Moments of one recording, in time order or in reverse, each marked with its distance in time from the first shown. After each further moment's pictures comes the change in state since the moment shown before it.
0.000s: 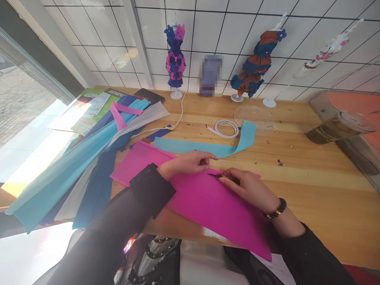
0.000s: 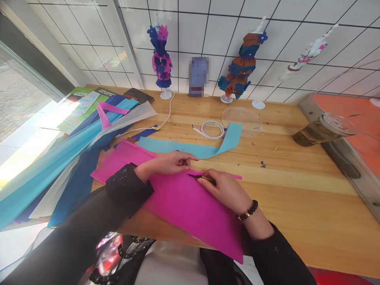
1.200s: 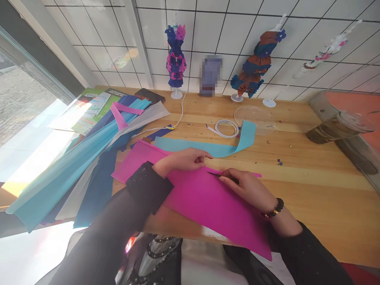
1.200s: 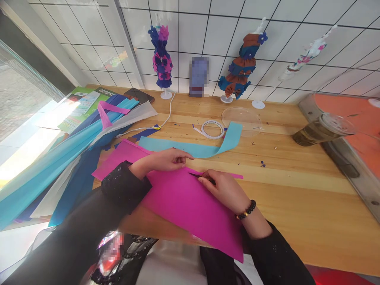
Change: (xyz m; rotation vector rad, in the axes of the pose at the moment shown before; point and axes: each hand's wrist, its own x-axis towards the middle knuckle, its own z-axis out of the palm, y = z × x) left_hand -0.007 -0.001 -0.012 0.154 -0.026 -0.053; right_hand 0.001 0.003 0.007 0.000 0.029 -0.012
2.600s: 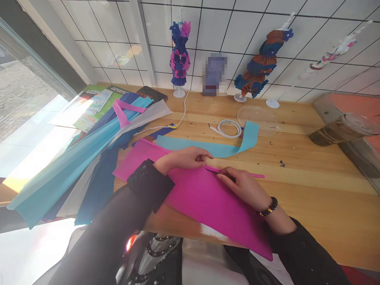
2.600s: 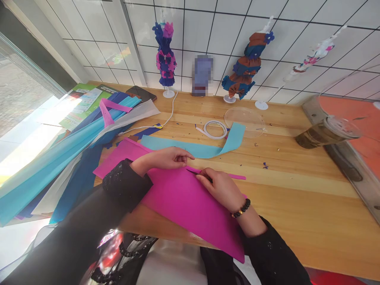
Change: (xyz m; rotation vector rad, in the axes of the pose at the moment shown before) left_hand -0.001 -0.008 -0.005 -0.050 -0.022 -0.020; right_hand 0.009 -0.007 0.008 0.019 0.030 -0.029
